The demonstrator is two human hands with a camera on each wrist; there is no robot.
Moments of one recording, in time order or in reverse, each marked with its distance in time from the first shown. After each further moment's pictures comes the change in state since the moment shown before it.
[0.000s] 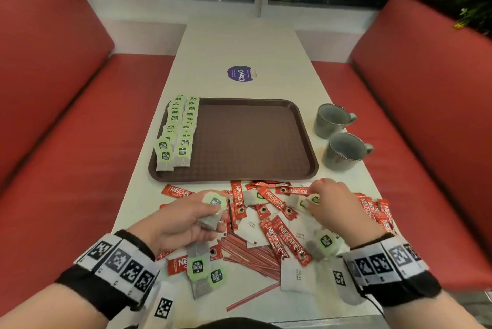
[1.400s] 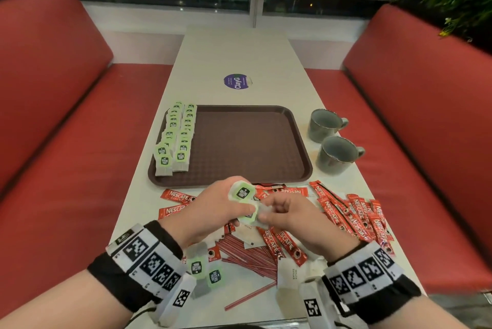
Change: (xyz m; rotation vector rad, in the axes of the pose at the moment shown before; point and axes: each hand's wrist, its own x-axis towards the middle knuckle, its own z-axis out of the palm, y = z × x) left_hand -0.006 0.016 0.061 0.723 0.102 0.460; right_hand -0.033 -0.045 0.011 1.166 -0.324 -0.249
